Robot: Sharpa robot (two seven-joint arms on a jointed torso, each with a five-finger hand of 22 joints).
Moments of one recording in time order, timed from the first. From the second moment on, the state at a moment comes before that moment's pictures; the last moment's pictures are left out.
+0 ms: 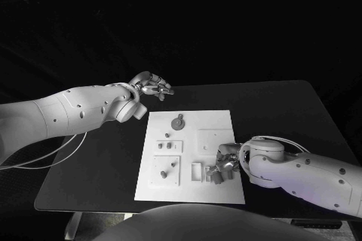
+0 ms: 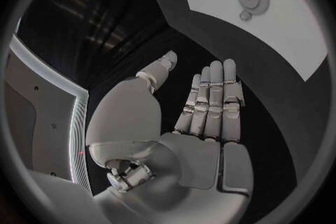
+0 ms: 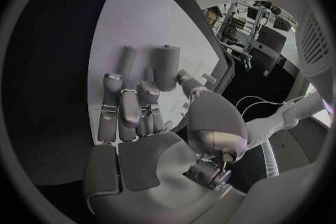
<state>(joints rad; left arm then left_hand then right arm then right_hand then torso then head) 1.22 -0.79 -0.18 1.19 -0.49 -0.32 0.18 1.11 -0.20 0.50 -0.16 0.05 0.81 0.20 0.27 0.47 1.09 0.15 0.07 0.30 0.93 0.06 0.73 0.53 0.06 1.00 -0.04 0.24 1.11 1.07 -0.62 -0.20 1.54 -1.35 0.12 -0.51 0.86 -0.10 0.45 -0.11 0.07 1.03 0.08 0.31 0.59 1.17 -0.03 1.13 1.13 1.25 -0.11 1.55 0.98 0.24 1.10 -0.03 0.92 1.31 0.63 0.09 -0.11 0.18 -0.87</state>
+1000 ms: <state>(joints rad) 1.22 -0.79 -0.18 1.18 -0.49 -0.32 0.16 1.11 -0.20 0.50 -0.16 0.05 0.81 0.20 0.27 0.47 1.08 0.15 0.07 0.30 0.93 0.06 0.73 0.53 0.06 0.99 -0.04 0.24 1.12 1.14 -0.63 -0.18 1.53 -0.99 0.05 -0.52 0.84 -0.03 0.40 -0.16 0.08 1.05 0.08 0.30 0.58 1.17 -0.03 1.13 1.12 1.26 -0.11 1.55 0.97 0.24 1.10 -0.03 0.92 1.31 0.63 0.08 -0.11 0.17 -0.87</state>
